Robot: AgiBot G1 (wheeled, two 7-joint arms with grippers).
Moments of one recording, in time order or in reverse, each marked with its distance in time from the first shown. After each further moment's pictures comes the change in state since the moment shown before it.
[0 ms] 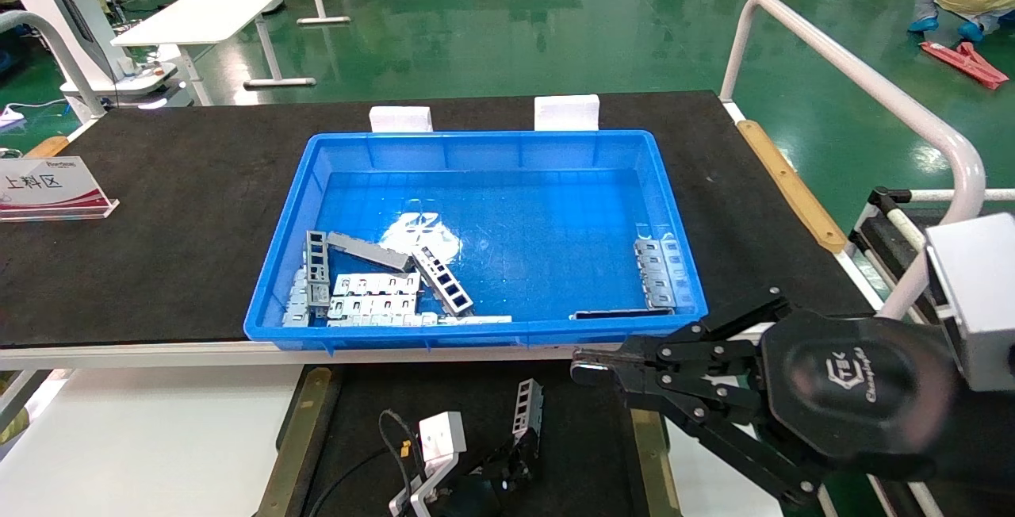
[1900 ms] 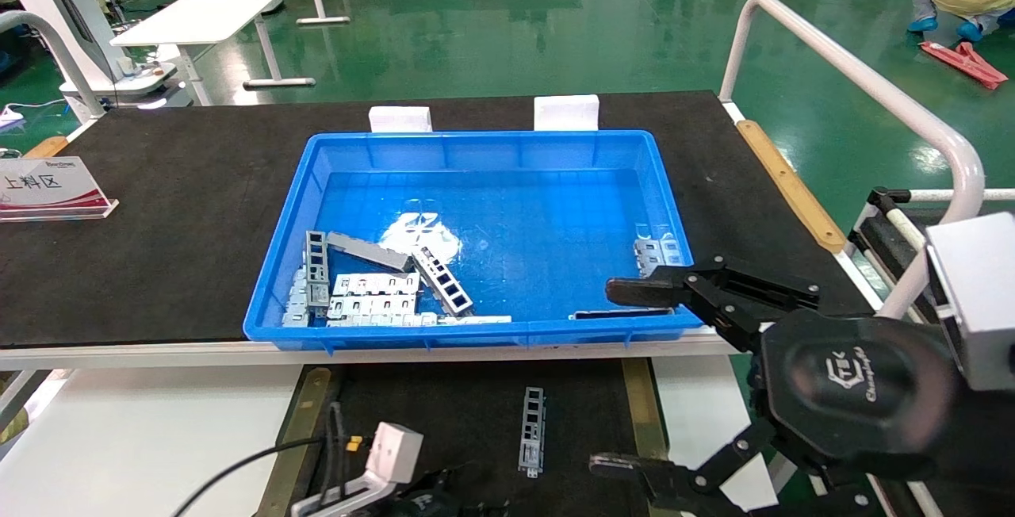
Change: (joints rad) left arm -0.050 -0.448 0.080 -0.157 0.157 0.606 -0.098; right arm 0.001 0.001 -0.003 0.000 0.002 0.001 -0.002
